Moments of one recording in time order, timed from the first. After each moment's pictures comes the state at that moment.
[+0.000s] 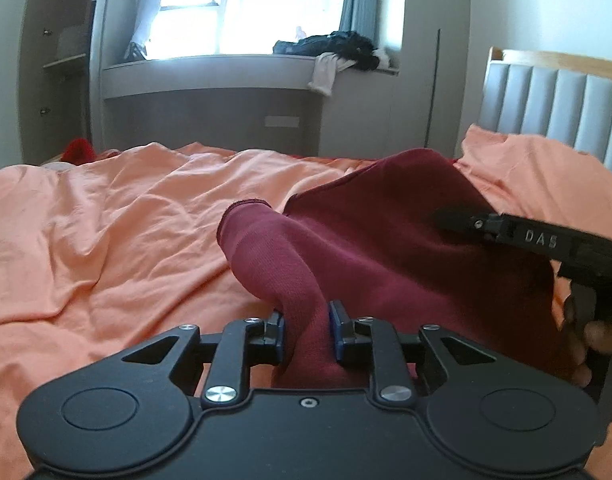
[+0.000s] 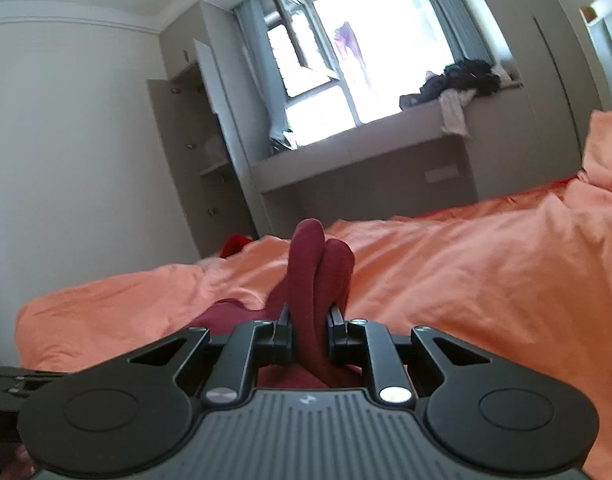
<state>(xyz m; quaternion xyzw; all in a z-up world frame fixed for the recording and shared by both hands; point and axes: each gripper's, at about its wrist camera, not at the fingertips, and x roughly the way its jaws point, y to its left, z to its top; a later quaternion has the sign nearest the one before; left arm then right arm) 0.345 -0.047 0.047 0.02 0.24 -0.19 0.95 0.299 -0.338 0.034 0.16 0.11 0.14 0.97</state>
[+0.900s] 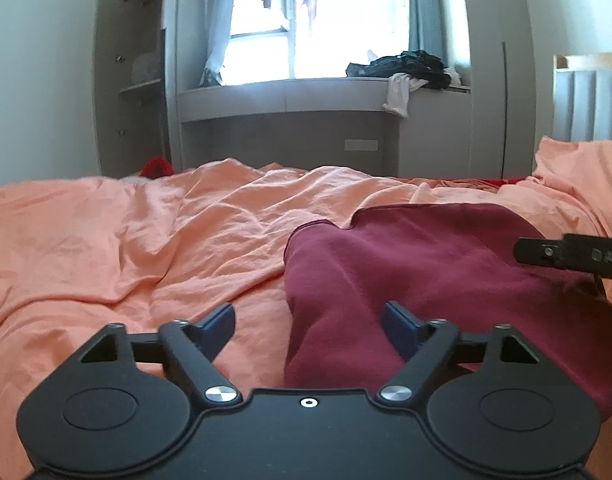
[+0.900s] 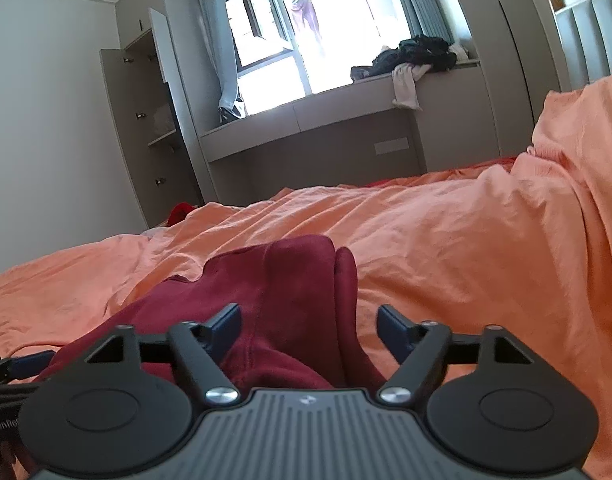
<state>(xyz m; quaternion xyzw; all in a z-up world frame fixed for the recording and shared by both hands) 0.327 -0.064 0.027 0.03 0.20 -0.06 0.98 0.298 -0.352 0.020 0.14 0.16 0.07 0.97</state>
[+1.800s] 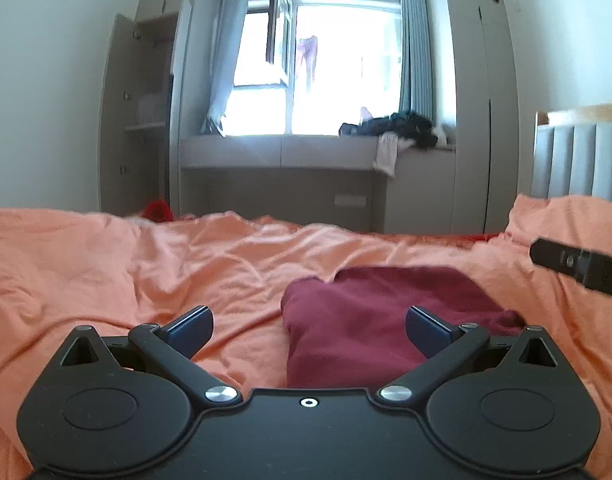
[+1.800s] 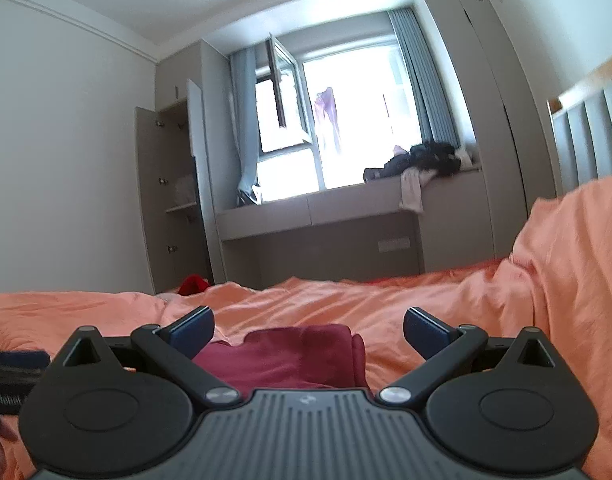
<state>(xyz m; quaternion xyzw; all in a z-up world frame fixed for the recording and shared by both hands) 0.232 -0.049 0.068 0.00 0.11 -0.07 0.99 0.182 -0.336 0.059 0.09 0.01 0.06 0.99</state>
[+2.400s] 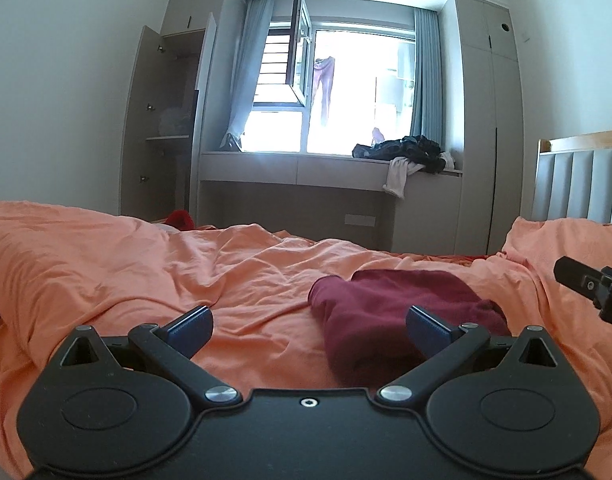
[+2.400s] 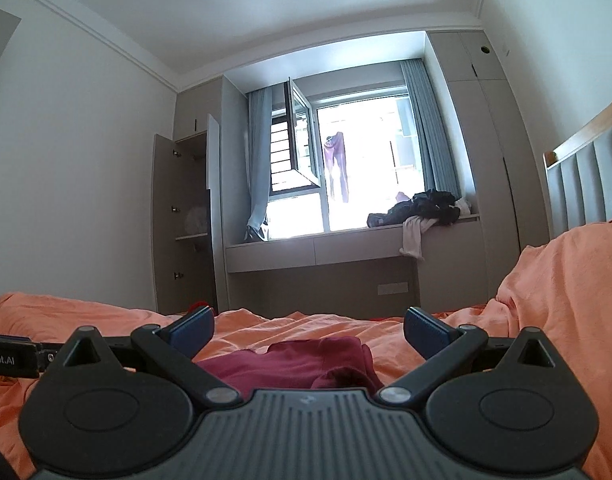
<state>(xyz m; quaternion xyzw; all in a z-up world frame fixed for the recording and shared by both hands) 0.139 -0.006 0.065 -0.02 0.09 -0.06 0.99 0.080 -0.309 0.048 0.07 -0.05 0.05 1.00</state>
